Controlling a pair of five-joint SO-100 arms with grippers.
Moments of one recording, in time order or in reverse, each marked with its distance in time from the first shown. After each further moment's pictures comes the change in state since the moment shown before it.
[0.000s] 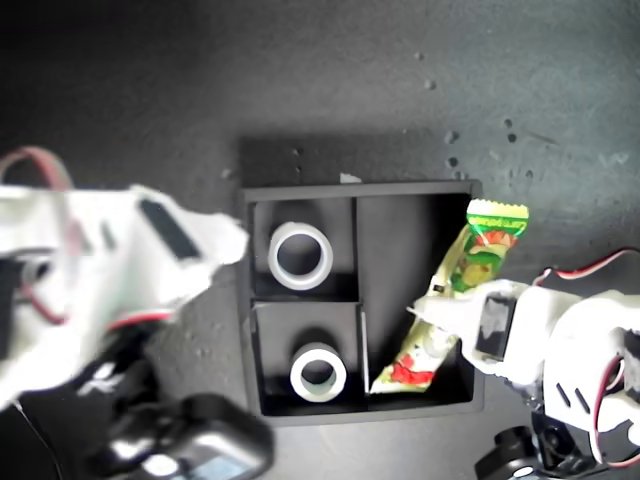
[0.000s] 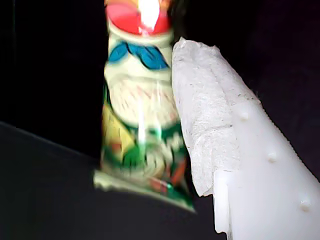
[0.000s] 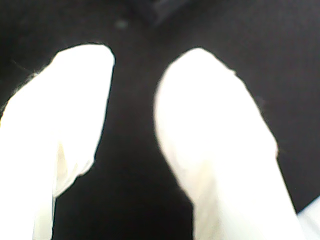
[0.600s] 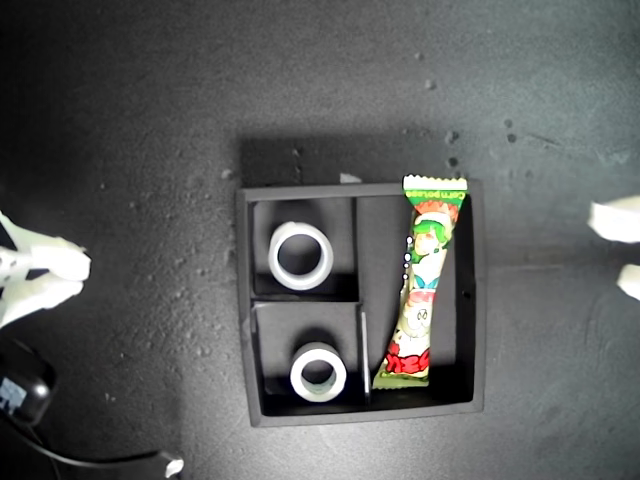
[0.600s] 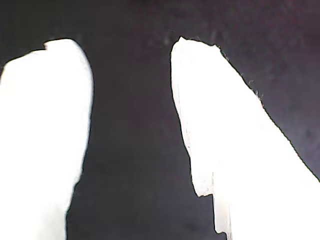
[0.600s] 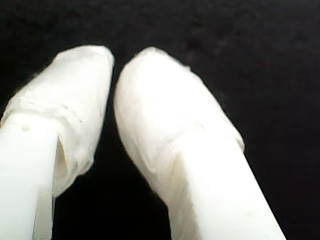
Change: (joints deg) arm 0 7.1 75.5 89.1 -24.9 -12.9; arm 1 7.9 47.7 15.9 13.5 35.0
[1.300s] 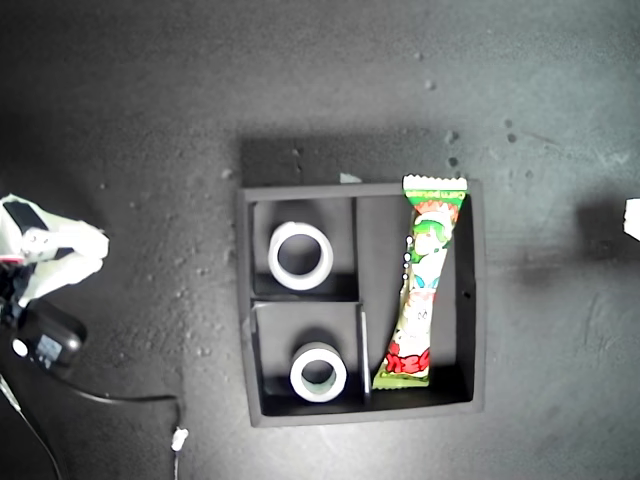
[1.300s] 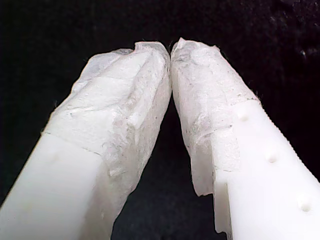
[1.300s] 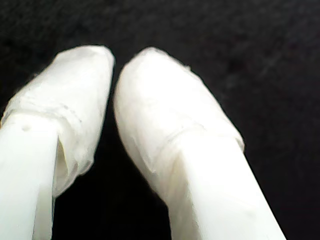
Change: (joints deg) arm 0 -2.1 17.1 29.6 -10.5 -0.2; arm 1 7.9 80.7 112.9 -33.1 10.5
